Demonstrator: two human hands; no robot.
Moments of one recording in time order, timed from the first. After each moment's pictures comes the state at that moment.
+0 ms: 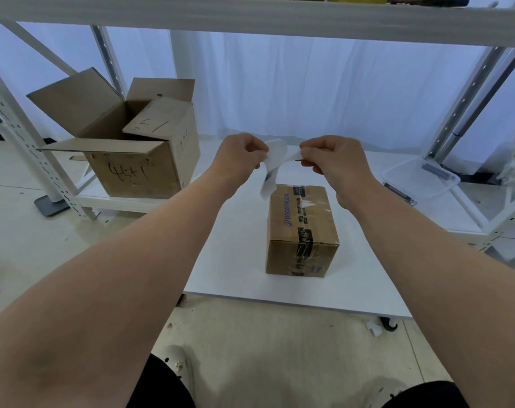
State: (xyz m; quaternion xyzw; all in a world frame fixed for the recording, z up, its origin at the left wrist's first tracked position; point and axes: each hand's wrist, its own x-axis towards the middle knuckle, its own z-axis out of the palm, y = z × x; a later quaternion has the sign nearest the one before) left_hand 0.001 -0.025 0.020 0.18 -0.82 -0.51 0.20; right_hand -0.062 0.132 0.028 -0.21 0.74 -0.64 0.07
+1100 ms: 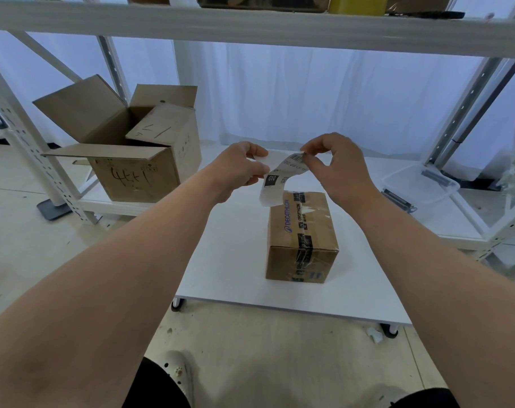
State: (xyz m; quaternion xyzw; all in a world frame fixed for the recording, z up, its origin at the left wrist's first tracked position) left_hand 0.005 -0.034 0.025 0.16 -0.79 -0.58 0.10; right_hand -0.067 0.137 0.023 -0.35 0.82 -0.44 -0.12
